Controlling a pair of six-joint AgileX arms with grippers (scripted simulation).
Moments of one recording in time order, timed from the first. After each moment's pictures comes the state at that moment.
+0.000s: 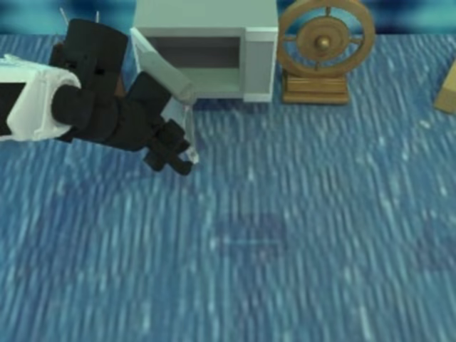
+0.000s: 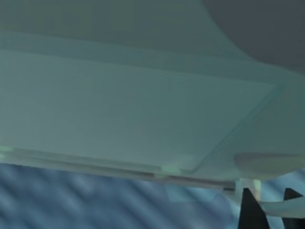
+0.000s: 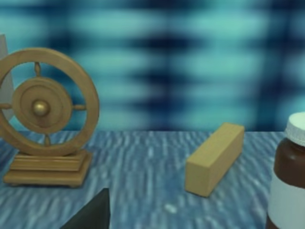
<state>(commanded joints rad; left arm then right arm) -0.34 1.82 1.10 -0.23 0.36 0.42 0.00 0.00 0.00 0.00 0.00 0.00</state>
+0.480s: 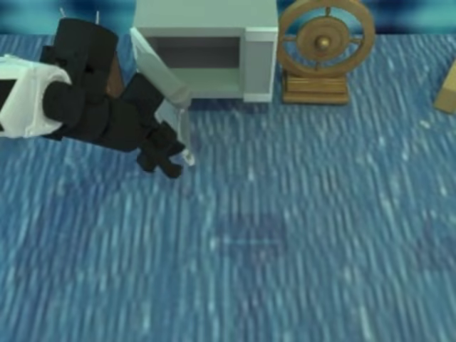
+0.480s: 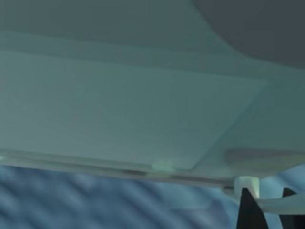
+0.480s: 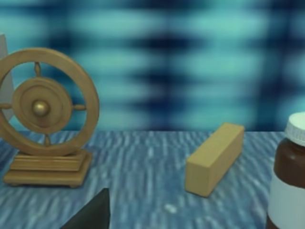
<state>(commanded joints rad) -0.31 1.81 1.10 -0.26 0.42 0.50 0.00 0.00 0.00 0.00 0.00 0.00</state>
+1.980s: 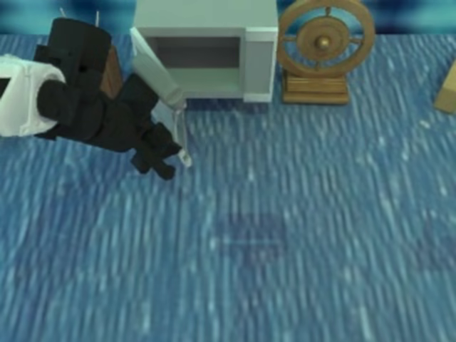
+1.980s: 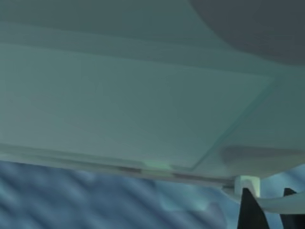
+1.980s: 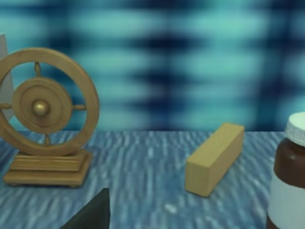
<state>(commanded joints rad) -0.30 1.81 1.10 -0.28 0.44 0.53 0.00 0.00 0.00 0.00 0.00 0.00</state>
